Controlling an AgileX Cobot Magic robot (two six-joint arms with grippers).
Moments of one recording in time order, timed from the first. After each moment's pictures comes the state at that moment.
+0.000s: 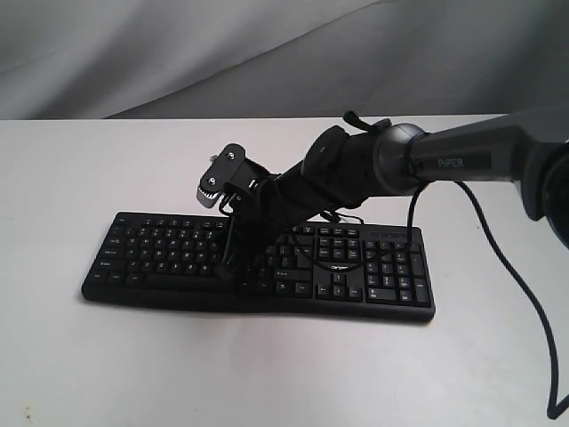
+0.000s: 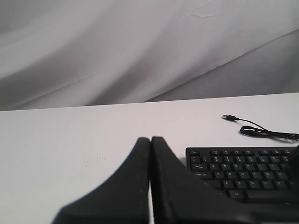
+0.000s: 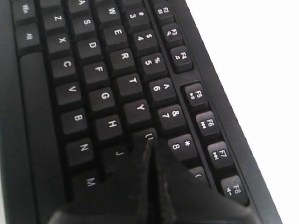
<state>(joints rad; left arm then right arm) 0.09 0.00 0.00 0.12 0.19 -0.07 0.61 2.24 -1.49 0.94 0.46 -1.36</state>
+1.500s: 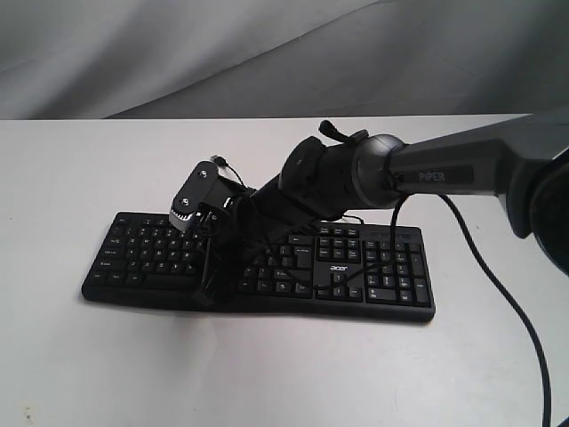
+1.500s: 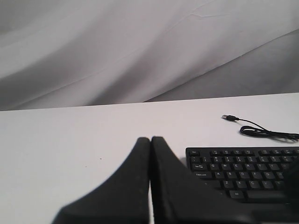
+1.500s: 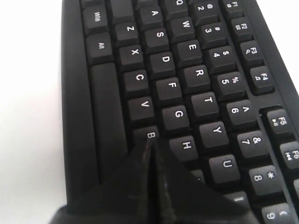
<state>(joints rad) 0.09 0.00 0.00 0.12 0.19 -0.07 0.67 2.24 -1.49 0.94 0.50 -1.36</state>
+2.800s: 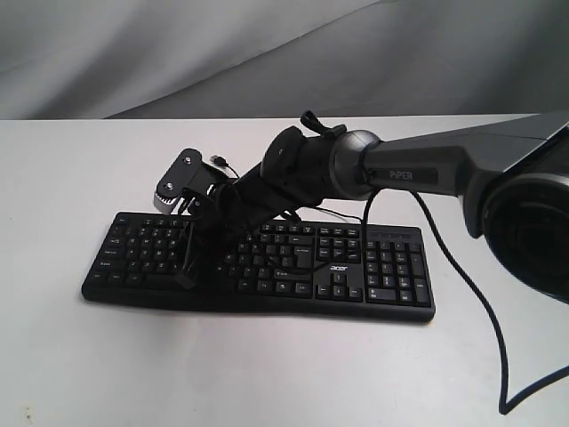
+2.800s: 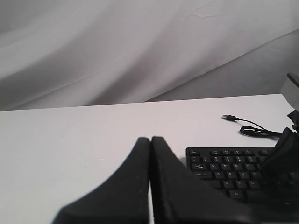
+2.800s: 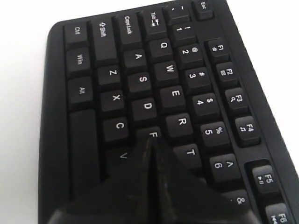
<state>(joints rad) 0.09 0.00 0.00 0.12 0.19 -0.07 0.67 2.34 -1.66 0.91 0.55 -1.31</state>
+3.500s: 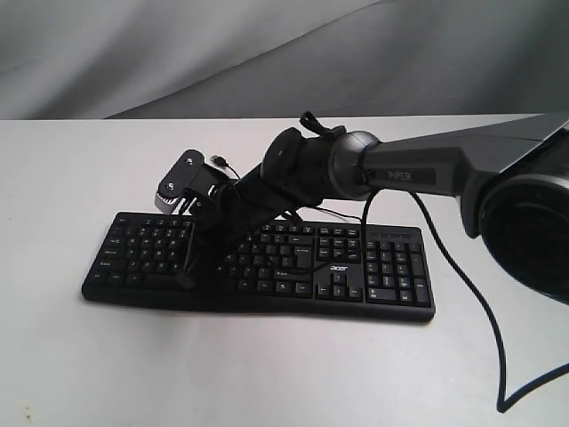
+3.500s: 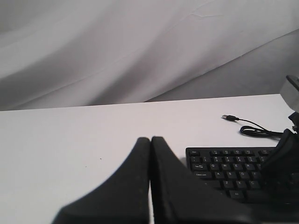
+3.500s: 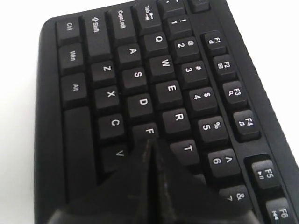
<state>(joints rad) 0.09 0.00 0.00 0.12 0.19 -0.07 0.67 2.35 -1.67 0.89 0.55 -1.27</state>
